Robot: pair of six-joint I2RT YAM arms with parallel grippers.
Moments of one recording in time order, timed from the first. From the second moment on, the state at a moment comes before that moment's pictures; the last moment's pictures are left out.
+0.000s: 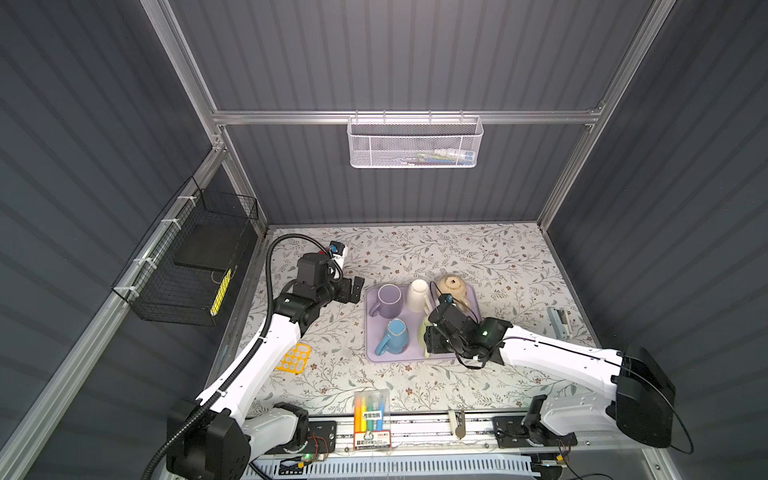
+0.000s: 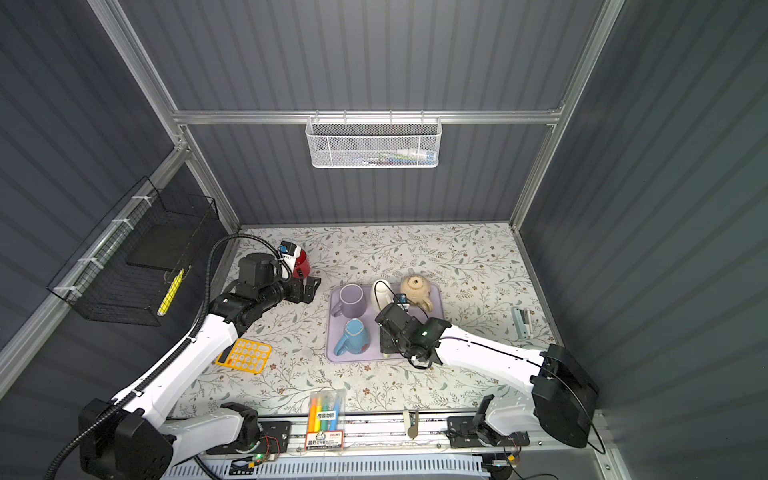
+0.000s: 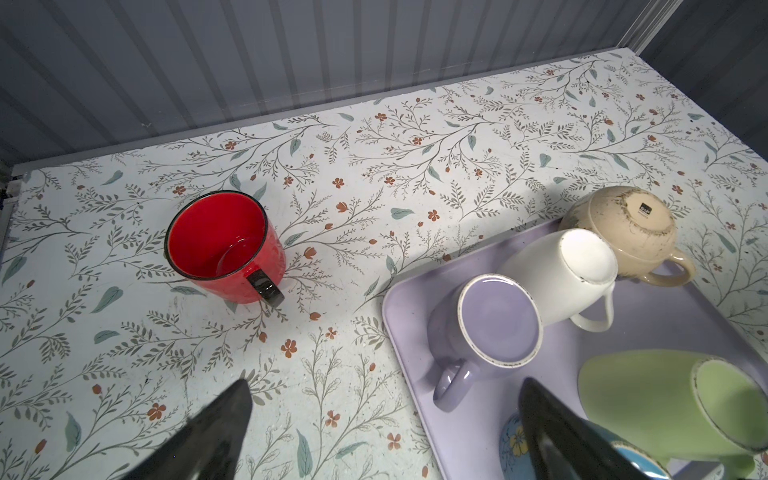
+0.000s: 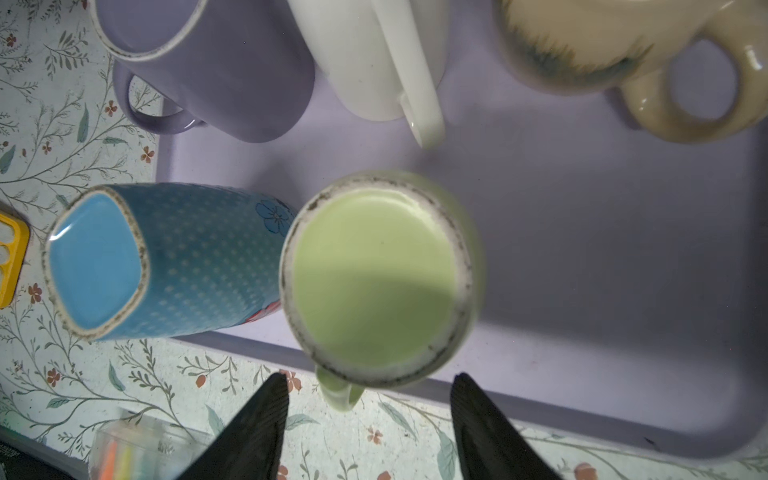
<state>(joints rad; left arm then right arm) -0.35 1.18 0.96 -0.38 0.07 -0.01 0.95 1.35 0.86 -0.54 0.21 0.79</state>
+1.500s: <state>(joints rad) -0.39 1.27 1.07 -0.35 0.17 0.09 0.80 1.22 0.66 -0.45 0.10 0.39</state>
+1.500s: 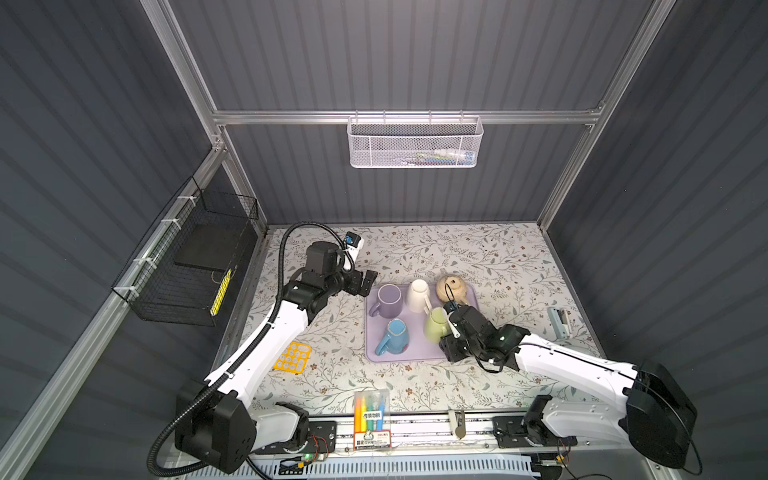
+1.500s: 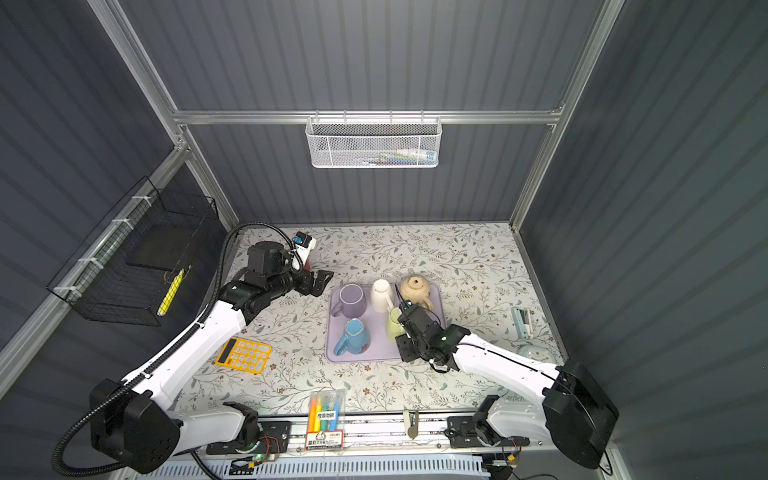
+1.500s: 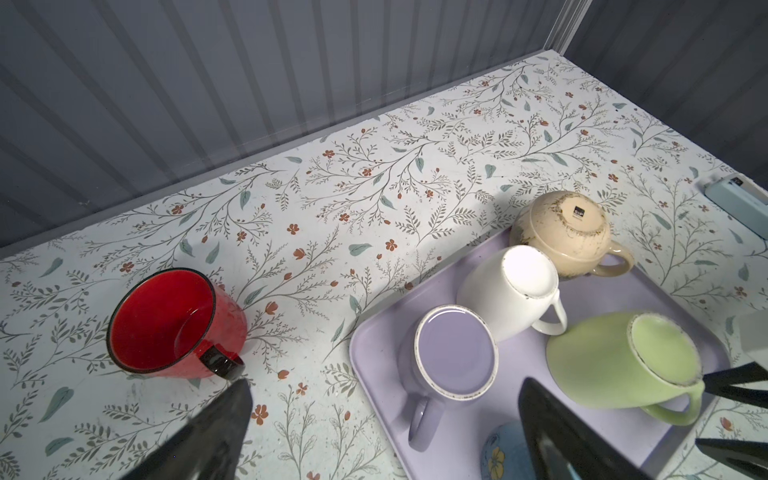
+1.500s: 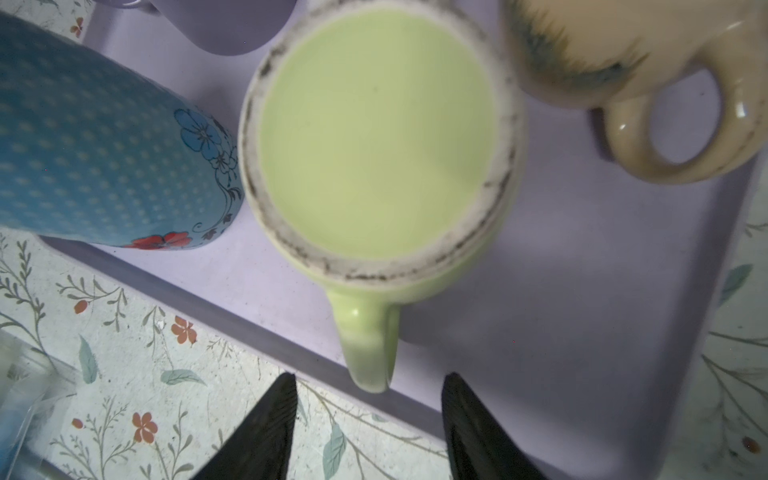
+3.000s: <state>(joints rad) -0.39 1.32 1.00 -0.28 0.14 0.09 0.85 1.41 0.59 -0.23 0.26 0.42</state>
